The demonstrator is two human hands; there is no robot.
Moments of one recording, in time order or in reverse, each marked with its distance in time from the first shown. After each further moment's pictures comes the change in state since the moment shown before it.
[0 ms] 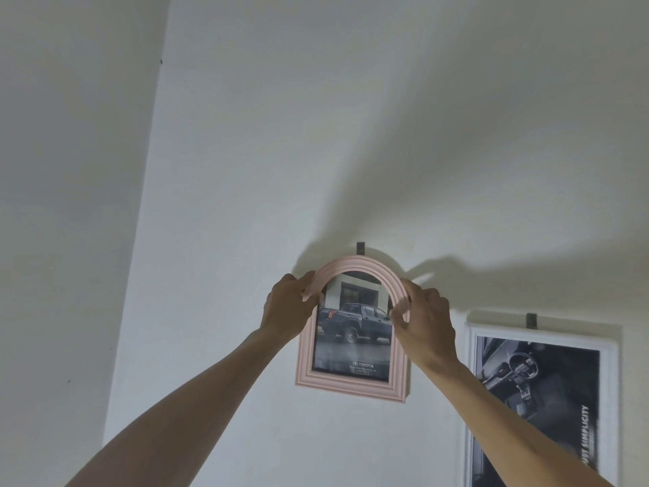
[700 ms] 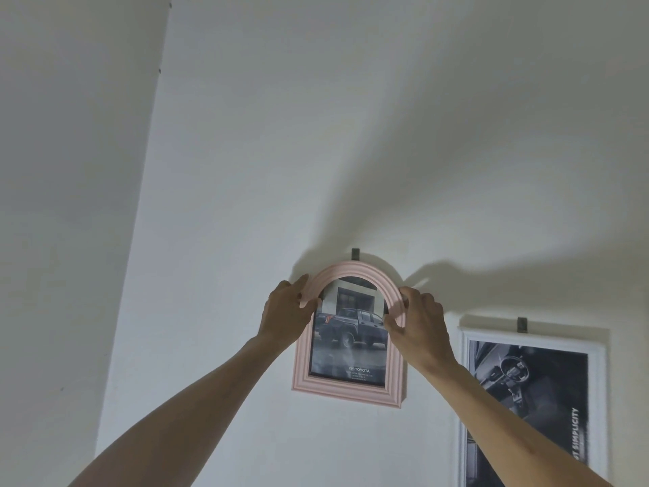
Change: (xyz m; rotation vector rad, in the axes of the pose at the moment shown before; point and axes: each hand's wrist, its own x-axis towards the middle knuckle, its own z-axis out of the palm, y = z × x) left_hand 0.001 -0.004 0.008 -0.052 0.026 -0.026; right_hand 0.007 0.014 0.006 0.023 -0.024 -0.013
